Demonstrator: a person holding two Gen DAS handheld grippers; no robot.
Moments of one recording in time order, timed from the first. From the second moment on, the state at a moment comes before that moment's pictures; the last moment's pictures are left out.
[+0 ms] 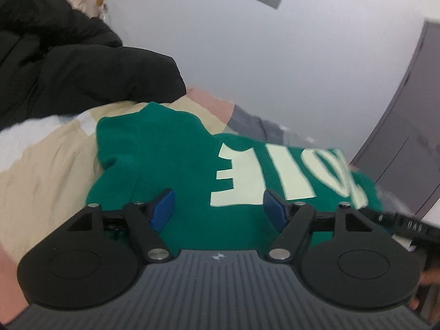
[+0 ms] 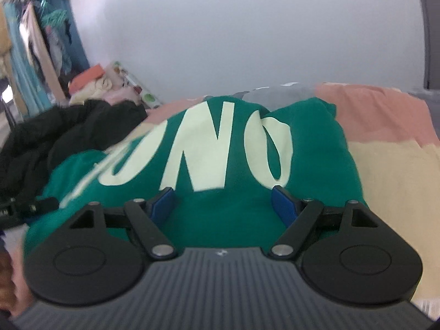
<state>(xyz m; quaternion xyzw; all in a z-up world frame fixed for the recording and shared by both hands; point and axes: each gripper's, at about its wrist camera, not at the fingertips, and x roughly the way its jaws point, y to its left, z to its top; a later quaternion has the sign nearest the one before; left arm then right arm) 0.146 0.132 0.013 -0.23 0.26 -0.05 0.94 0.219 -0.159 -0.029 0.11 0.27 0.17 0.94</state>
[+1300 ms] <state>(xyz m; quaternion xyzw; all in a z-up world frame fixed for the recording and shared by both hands) 0.113 0.183 0.018 -0.47 0.16 -0.11 0.86 0.200 -0.232 -0.039 0.44 0.28 0.10 0.85</state>
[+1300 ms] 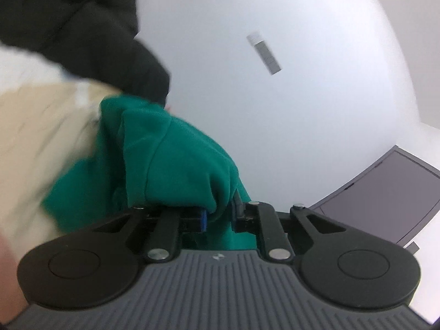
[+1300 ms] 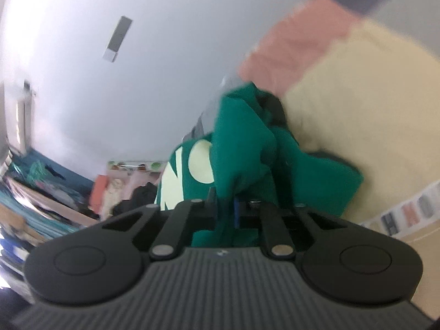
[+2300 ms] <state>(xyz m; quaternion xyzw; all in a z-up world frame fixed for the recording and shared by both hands) 0.095 0.191 -0.072 -0.60 0.32 -0.03 0.73 0.158 -0.208 -0.082 0.51 0.34 0.10 0.78</state>
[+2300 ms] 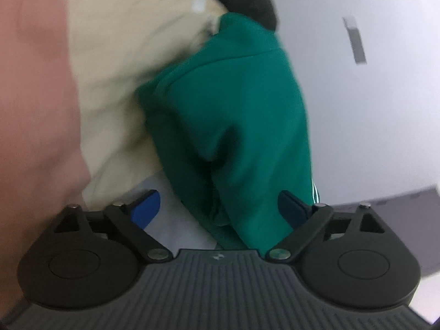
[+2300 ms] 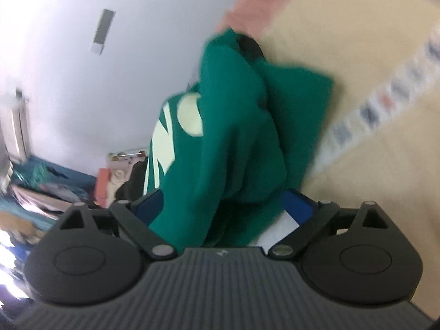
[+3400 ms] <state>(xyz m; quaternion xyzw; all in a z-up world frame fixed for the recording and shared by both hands) 0.147 0.202 -0.088 -0.67 0.22 -0.03 0.71 0.244 -0.163 -0.114 0.54 0.30 0.09 0.78</state>
